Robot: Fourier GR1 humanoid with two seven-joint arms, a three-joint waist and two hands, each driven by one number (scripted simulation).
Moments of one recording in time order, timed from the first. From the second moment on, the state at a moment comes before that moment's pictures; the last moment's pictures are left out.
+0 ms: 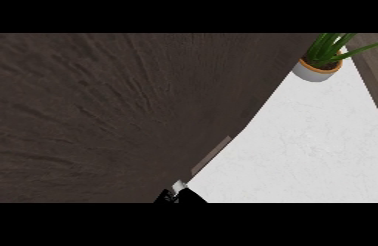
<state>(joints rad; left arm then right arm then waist) 0.32 0.72 -0.13 -2.02 0.92 0.15 -0.47 -0.67 -0.08 0.79 -2.16 -0.07 -0.47 0.76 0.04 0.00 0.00</state>
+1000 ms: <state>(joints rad) 0.31 0.66 -0.08 -2.05 0.88 0.17 -0.39 -1.22 0.00 0.44 -1.31 -0.21 -0.36 0.44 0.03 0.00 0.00</state>
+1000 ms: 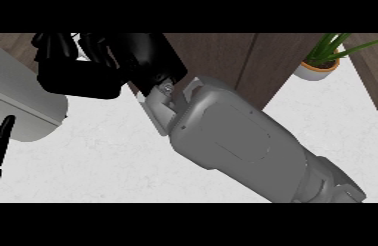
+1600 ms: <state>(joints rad) 0.29 0.62 -0.08 -2.04 0.84 0.16 -0.35 -1.23 -0.01 0.37 -1.12 -0.23 -0.19 0.23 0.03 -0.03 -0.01</state>
